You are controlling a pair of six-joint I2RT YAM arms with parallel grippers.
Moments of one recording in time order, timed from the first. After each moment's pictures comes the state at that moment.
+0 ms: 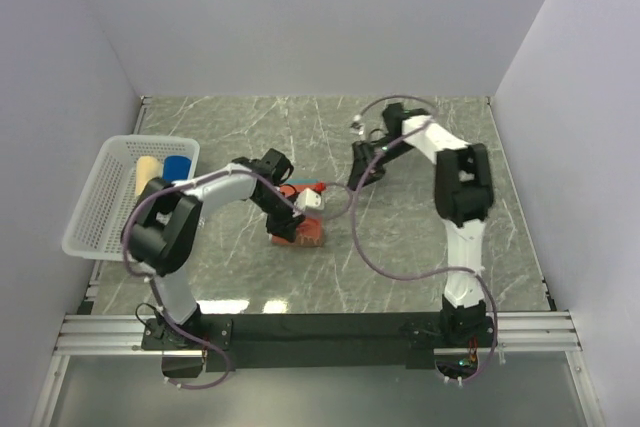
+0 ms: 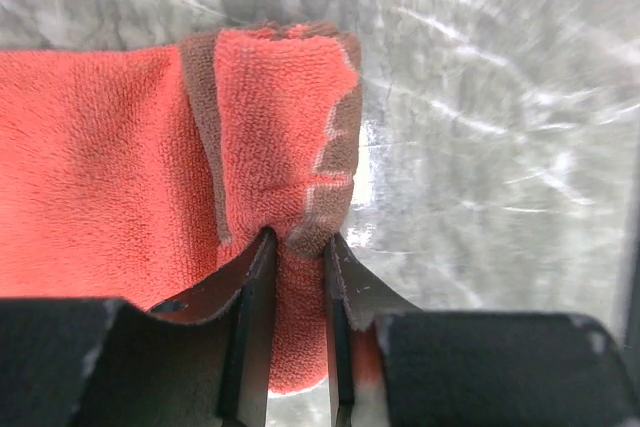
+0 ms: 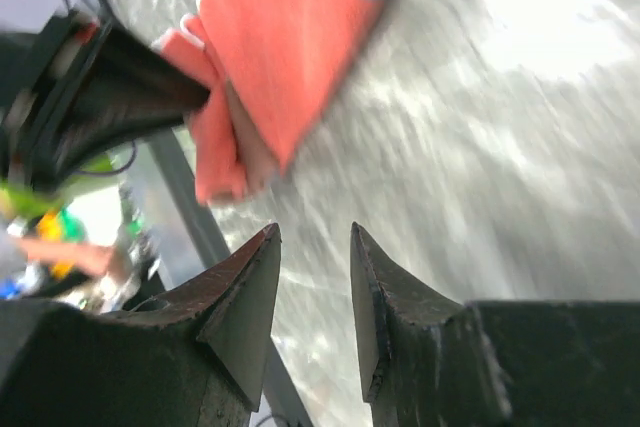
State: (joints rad) left arm -0.57 1.74 1.07 -0.68 0.61 0.95; right arm 0.28 2.29 1.80 -1.05 -0.95 -0.25
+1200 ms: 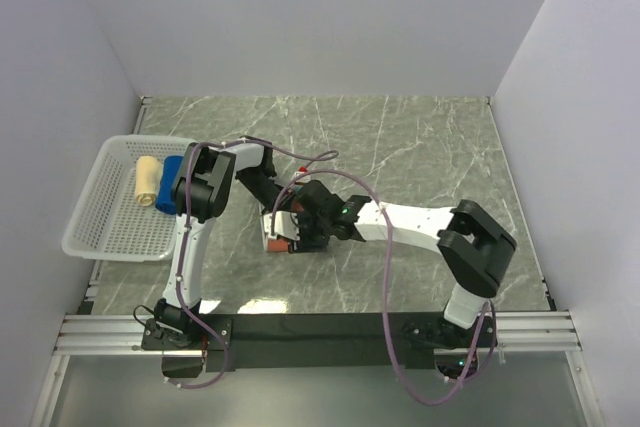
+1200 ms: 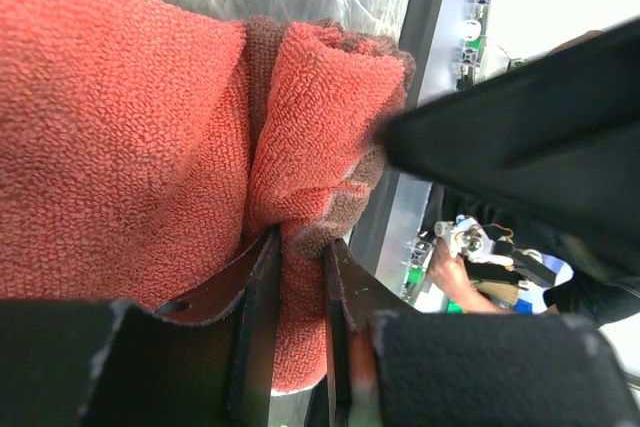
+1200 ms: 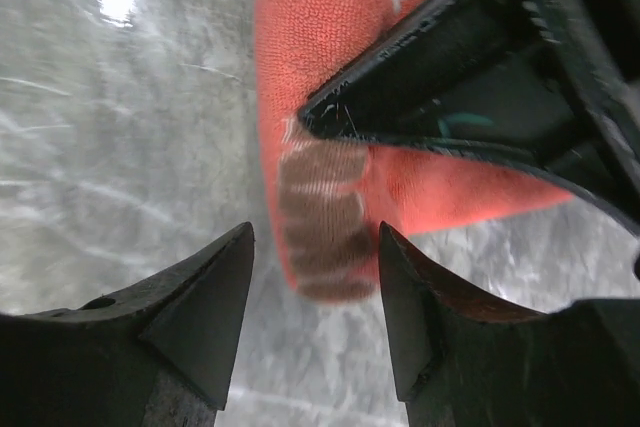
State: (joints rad) left arm -0.35 2.38 1.63 -1.46 1.01 0.86; right arm 0.97 1.68 1.08 -0.33 -0.20 -0.72
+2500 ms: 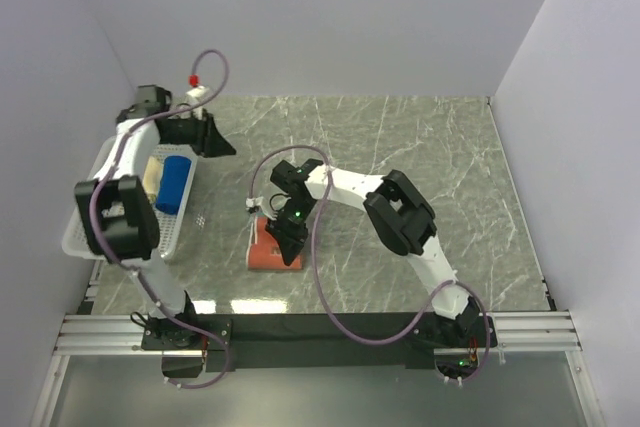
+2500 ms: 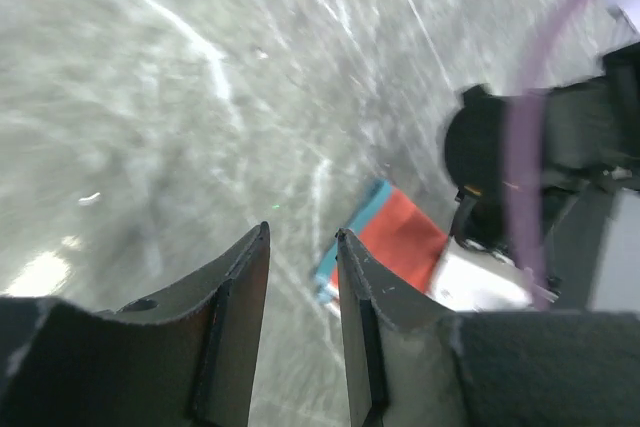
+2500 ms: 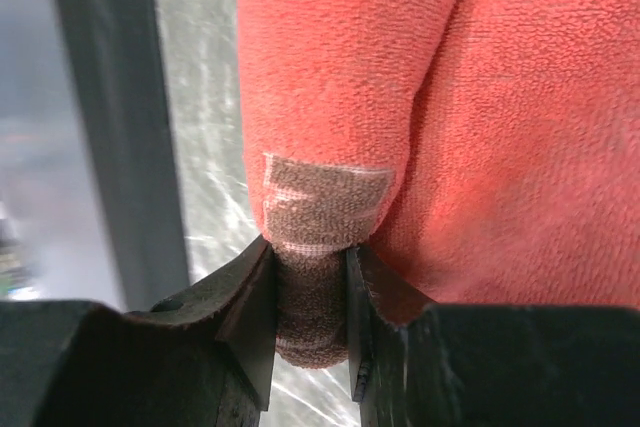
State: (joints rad) left arm 0.11 1.86 1.56 -0.84 1.08 0.52; right arm 0.87 2.26 1.71 -0.94 -0.80 -0.51
